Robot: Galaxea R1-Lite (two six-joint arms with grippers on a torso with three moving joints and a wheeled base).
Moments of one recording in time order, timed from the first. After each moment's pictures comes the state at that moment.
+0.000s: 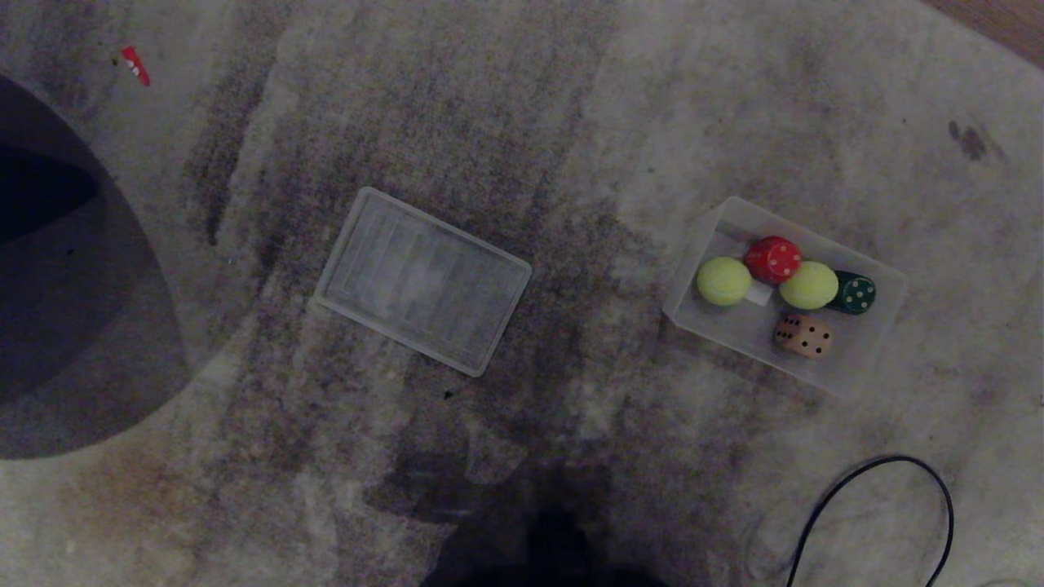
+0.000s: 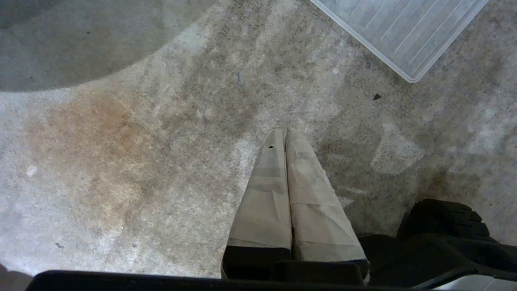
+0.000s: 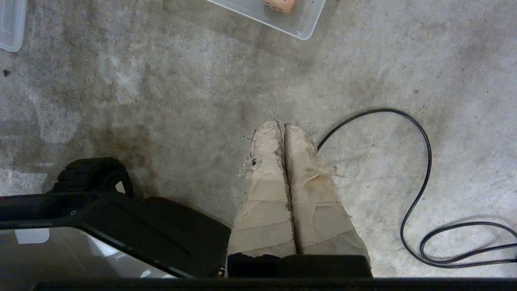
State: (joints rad) left arm -0.01 0.00 0.00 -0.01 0.07 -0.12; right arm 0.01 0.00 -0.03 0.07 -0.01 0.05
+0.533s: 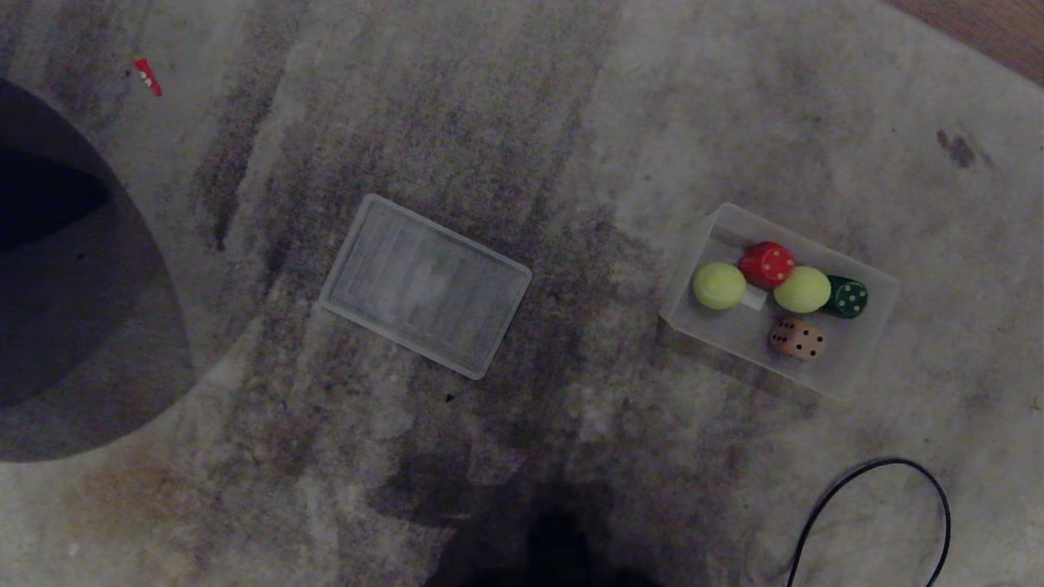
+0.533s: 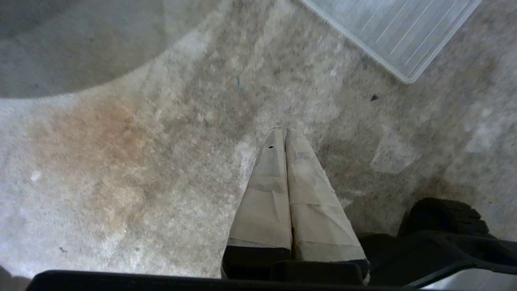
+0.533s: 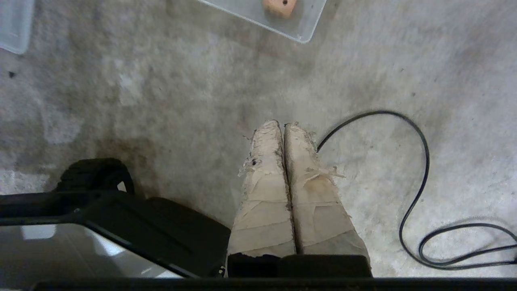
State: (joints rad) left arm -0.01 0.00 0.00 0.00 0.06 -0.10; right arm 0.01 0.00 -0.03 0.08 -0.01 0.05
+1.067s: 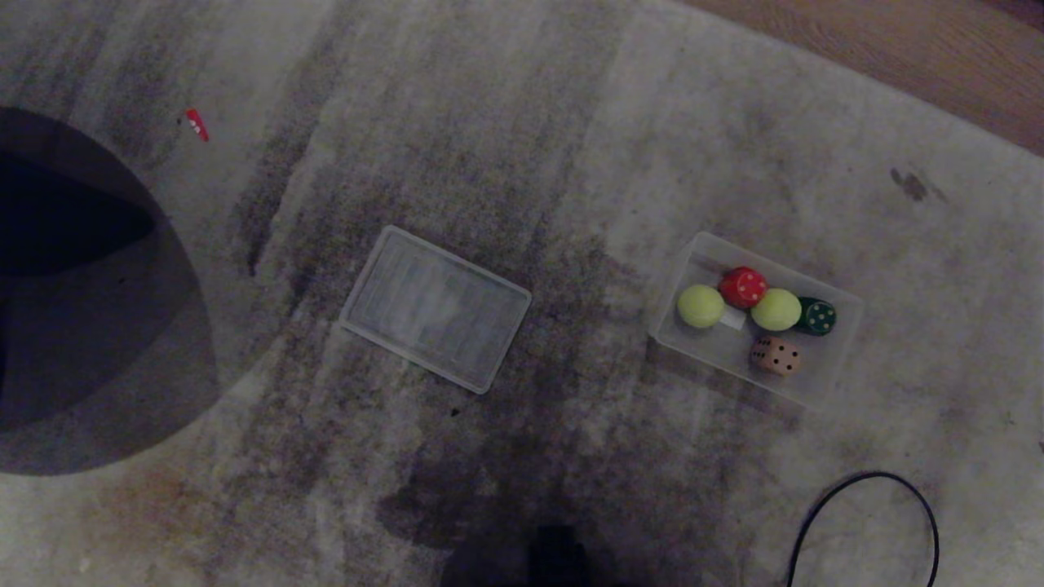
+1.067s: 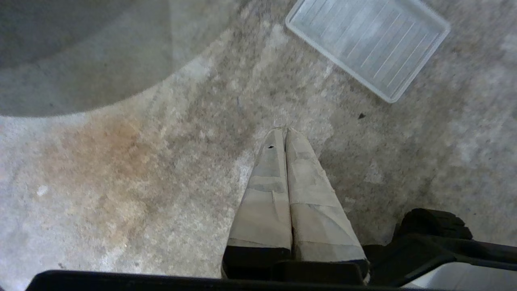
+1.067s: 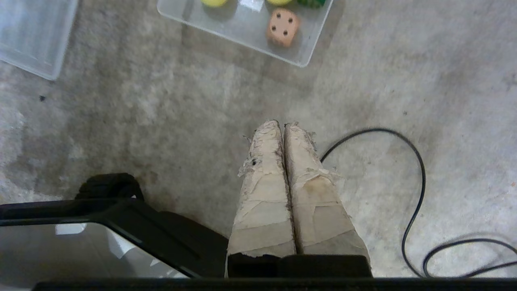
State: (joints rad) left arm -0.01 0.00 0.00 0.00 0.06 -0.10; right arm 0.01 0.00 -0.03 0.07 -0.01 0.07
